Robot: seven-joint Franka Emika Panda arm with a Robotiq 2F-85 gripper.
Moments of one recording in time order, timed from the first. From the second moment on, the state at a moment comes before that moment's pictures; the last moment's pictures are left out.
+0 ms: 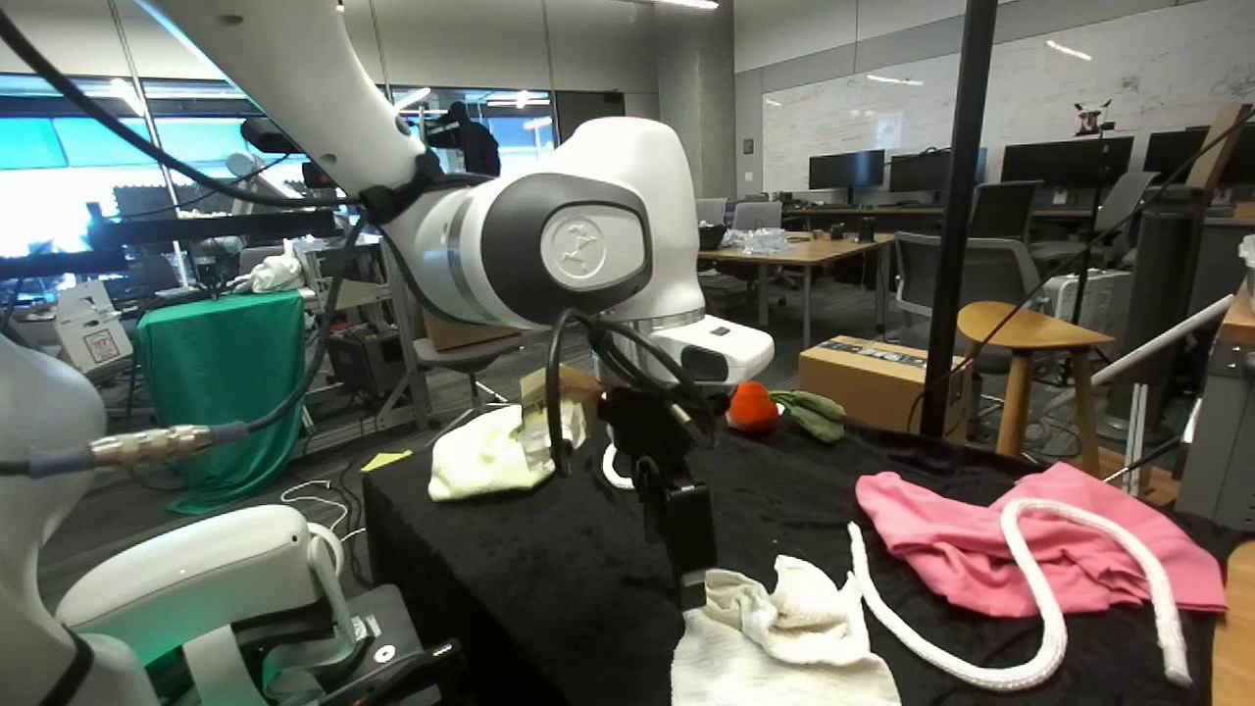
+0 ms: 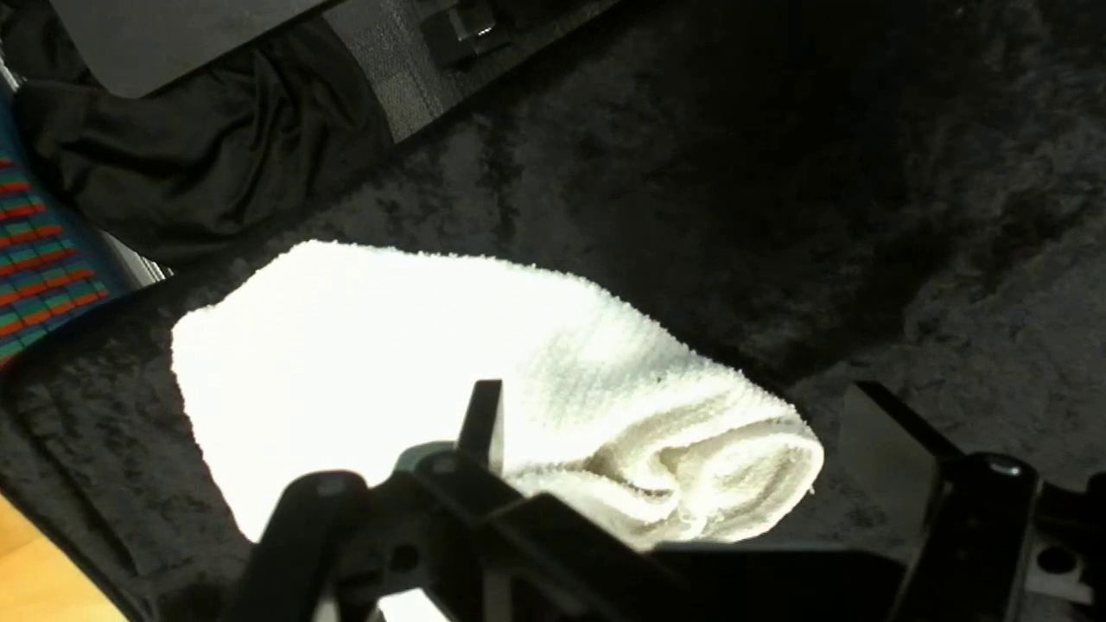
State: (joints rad) arm -0.06 -0.26 0.02 -2.75 -0.21 2.47 0.46
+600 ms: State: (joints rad) arm -0.11 -0.18 -0.07 -2.74 -0.21 2.55 0.19
